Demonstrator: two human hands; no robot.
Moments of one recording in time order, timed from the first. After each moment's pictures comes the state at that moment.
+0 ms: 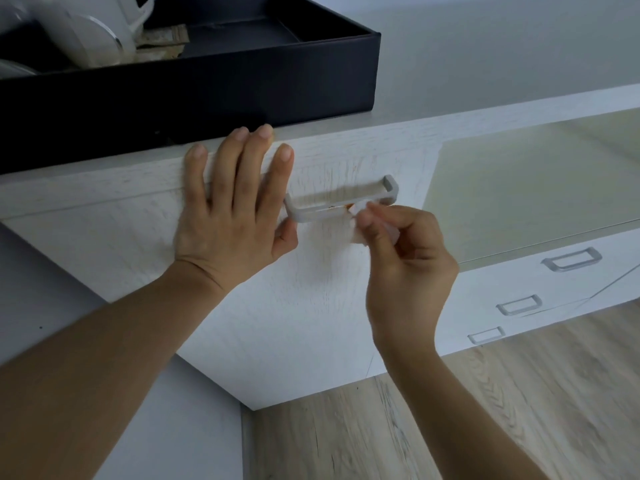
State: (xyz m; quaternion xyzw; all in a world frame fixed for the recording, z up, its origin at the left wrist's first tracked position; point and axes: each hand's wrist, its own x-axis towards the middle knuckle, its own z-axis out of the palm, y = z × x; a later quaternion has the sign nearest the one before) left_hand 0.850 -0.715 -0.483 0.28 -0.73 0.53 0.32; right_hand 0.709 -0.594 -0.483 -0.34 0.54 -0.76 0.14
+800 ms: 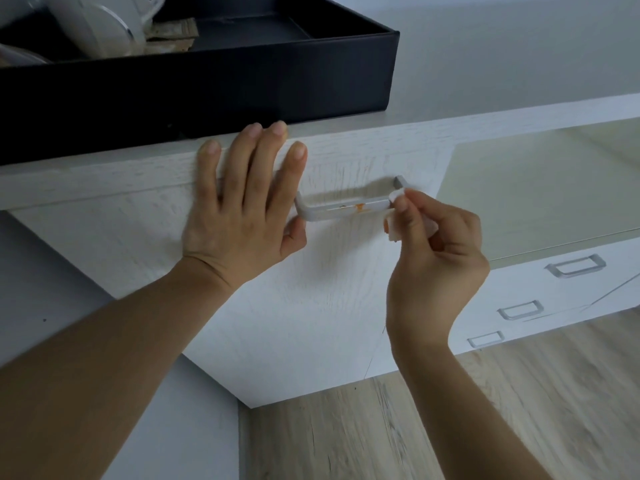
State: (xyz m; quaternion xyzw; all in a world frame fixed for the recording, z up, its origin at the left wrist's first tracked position) left_hand 0.849 -0.714 -0.483 0.29 -0.72 0.54 0.32; right_hand 0.701 -0.601 -0.480 -0.29 0.56 -0.78 0.07
